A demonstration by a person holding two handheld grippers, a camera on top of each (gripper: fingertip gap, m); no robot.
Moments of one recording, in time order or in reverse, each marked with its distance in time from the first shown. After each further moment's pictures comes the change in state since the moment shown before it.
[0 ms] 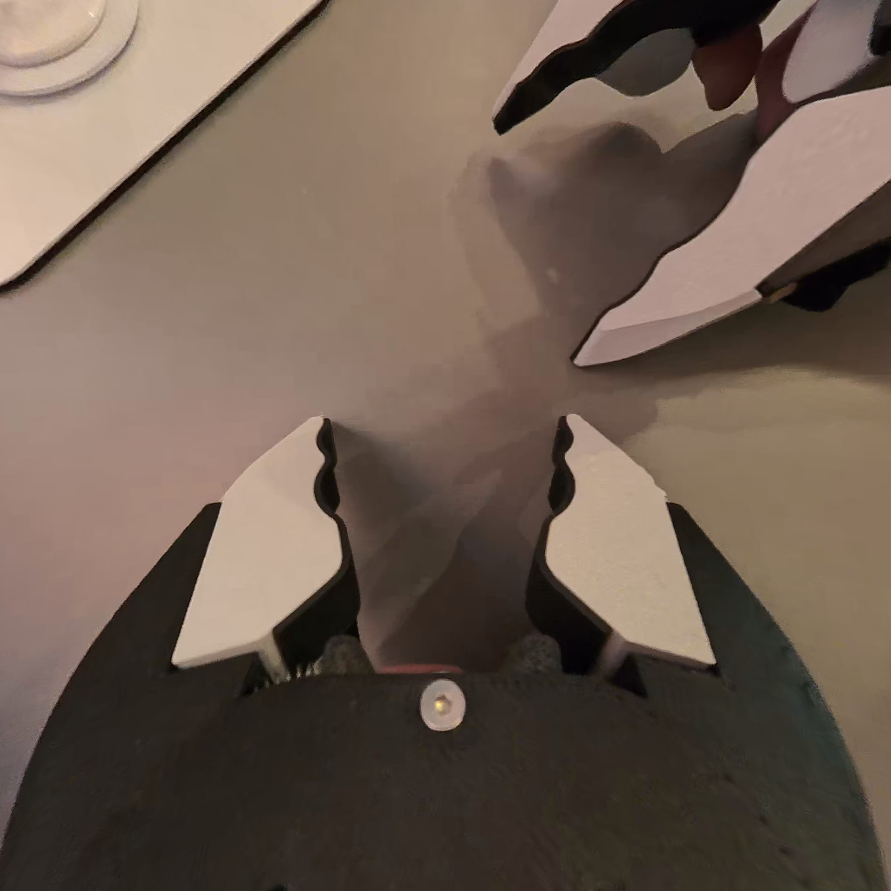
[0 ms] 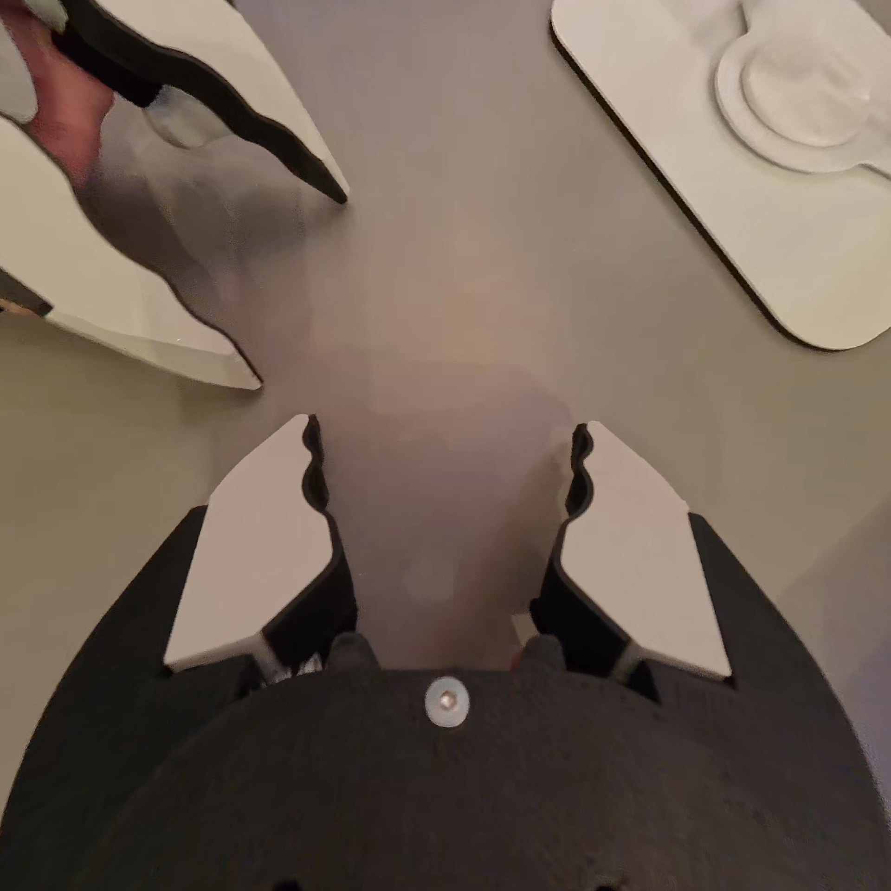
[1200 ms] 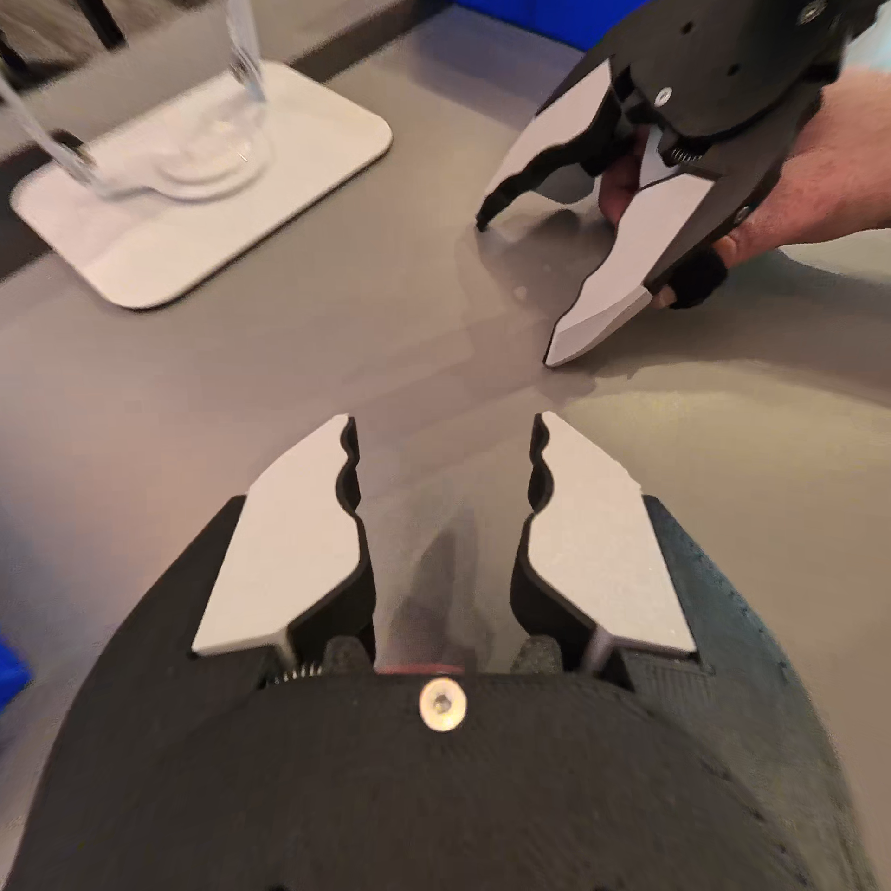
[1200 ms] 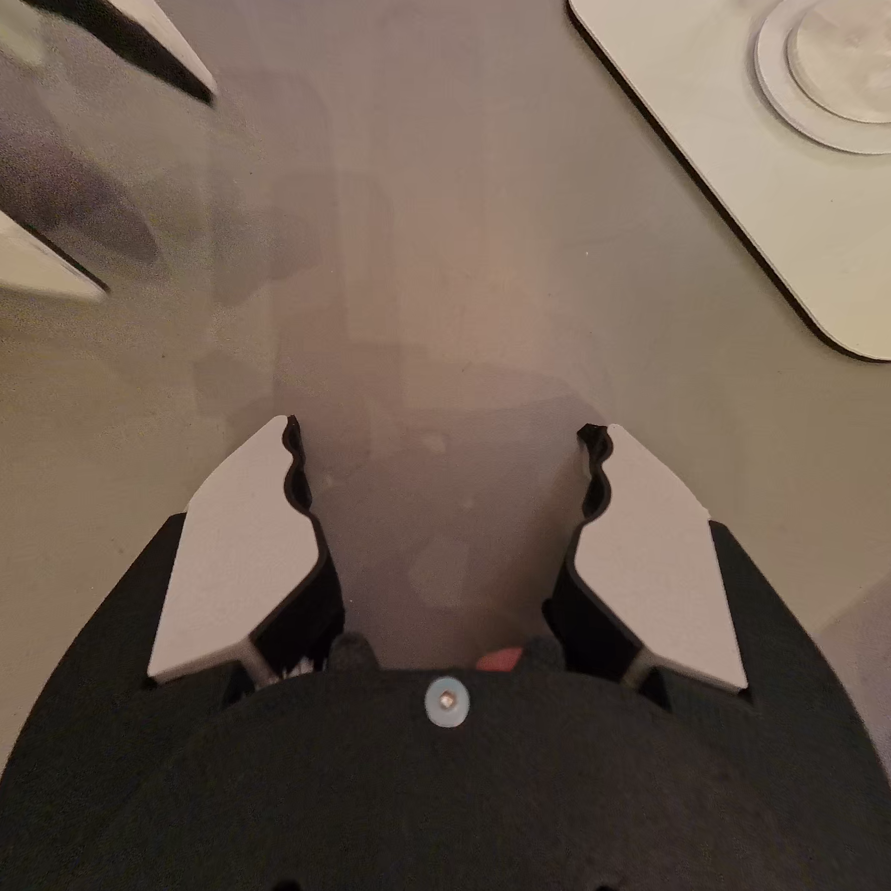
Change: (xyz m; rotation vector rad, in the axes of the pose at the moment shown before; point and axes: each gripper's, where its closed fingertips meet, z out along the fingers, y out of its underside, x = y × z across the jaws) left arm -0.007 -0.001 -0.060 0.238 -0.026 0.000; right arm -0.001 -0.002 0.008 -0.026 -0.059 0.020
